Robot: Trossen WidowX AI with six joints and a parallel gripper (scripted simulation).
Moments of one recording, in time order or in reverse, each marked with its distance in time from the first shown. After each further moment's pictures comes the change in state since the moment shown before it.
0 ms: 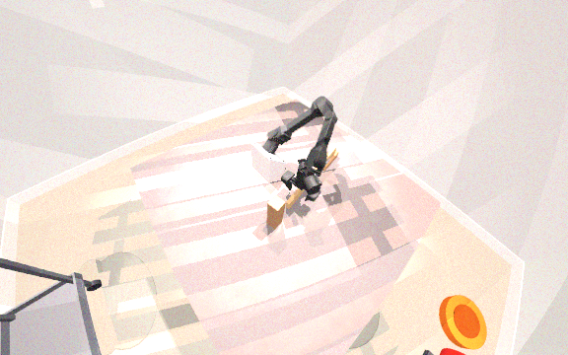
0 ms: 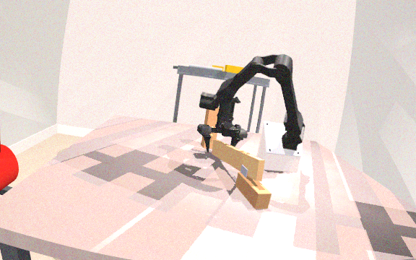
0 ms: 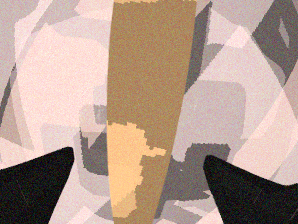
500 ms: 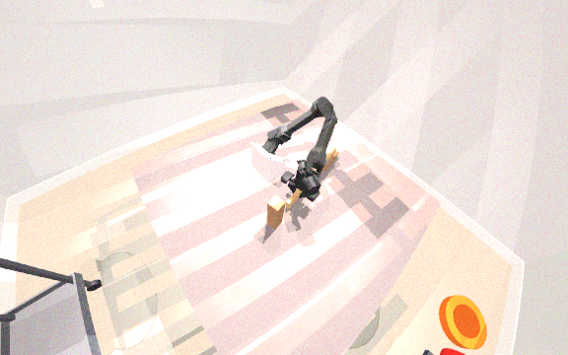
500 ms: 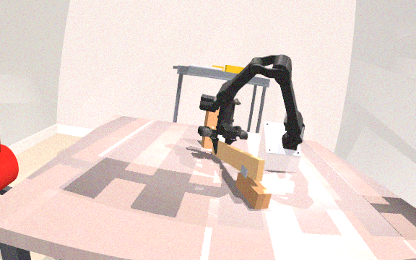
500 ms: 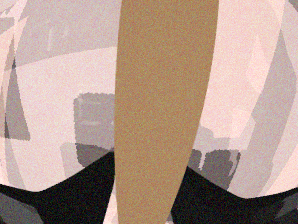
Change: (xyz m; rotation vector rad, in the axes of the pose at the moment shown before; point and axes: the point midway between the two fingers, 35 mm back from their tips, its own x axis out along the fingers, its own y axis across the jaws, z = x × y) arm 0.006 0.003 0.001 0.005 -0.006 0.009
